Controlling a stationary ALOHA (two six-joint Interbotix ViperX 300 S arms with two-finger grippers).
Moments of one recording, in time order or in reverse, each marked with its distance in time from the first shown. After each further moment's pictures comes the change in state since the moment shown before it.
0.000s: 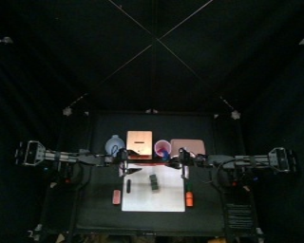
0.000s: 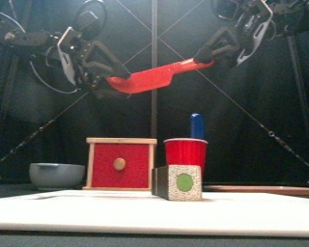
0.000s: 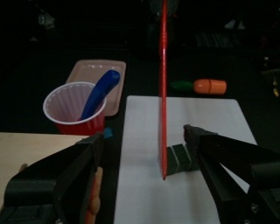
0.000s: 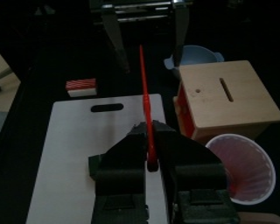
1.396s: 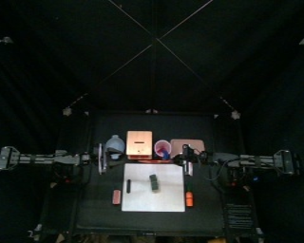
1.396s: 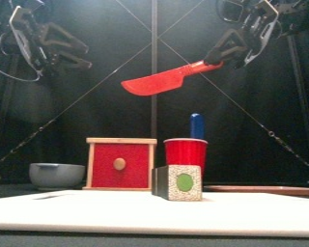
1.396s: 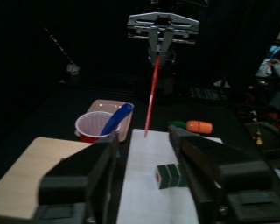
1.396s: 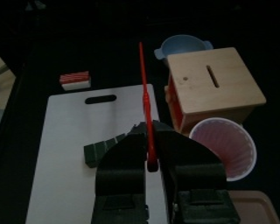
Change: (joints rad) left arm -0.012 -0.453 0.244 -0.084 -0.055 -0.003; right arm -0.078 -0.075 0.008 0.006 0.101 0.002
